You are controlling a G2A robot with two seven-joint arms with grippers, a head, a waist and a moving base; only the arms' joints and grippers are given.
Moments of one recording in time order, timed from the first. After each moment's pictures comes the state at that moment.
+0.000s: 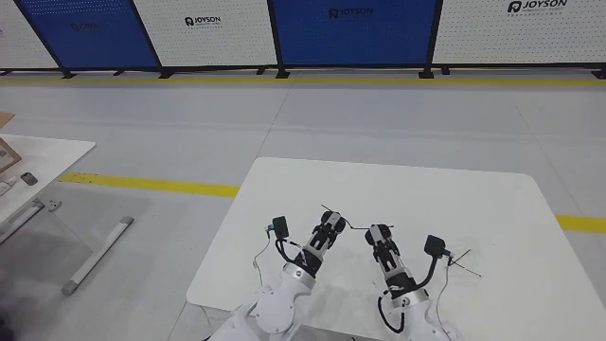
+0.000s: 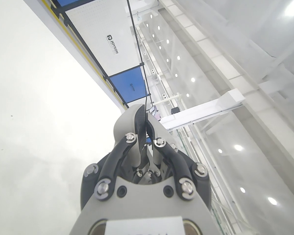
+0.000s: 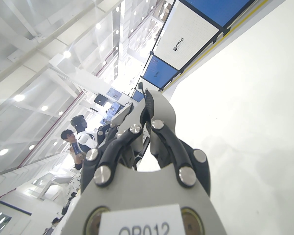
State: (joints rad) left arm 1.51 -1.26 -1.04 -1.62 -0.09 -0.26 0.18; right arm -1.50 -1.39 1.03 -1.54 -0.34 -0.25 -0.12
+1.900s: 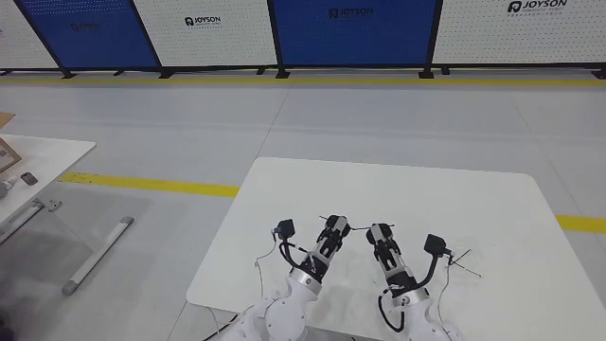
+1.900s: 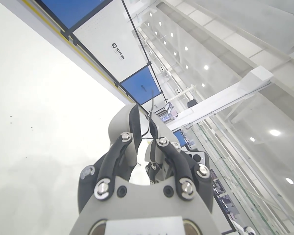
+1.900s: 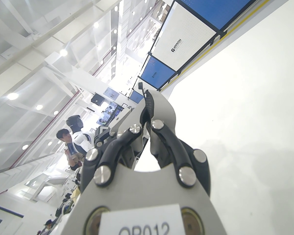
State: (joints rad) left arm 1.51 -1.29 -1.01 -1.59 0.19 -0.22 0.27; right arm -1.50 -1.41 1.05 -1.55 -0.39 -0.23 -0.11
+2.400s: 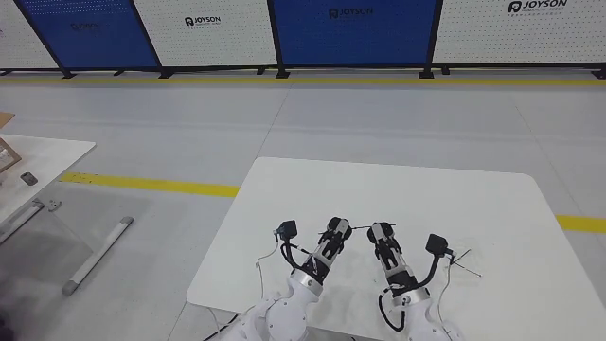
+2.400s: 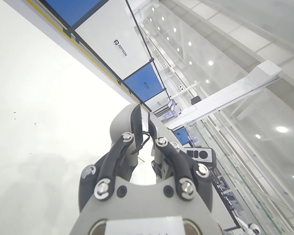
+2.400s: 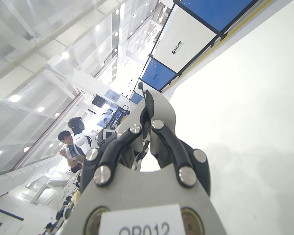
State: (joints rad) left arm 1.51 -1.30 -1.01 -1.59 0.22 -0.20 0.26; right arm -1.51 -1.41 1.05 -1.56 -0.38 -0.23 -0.12
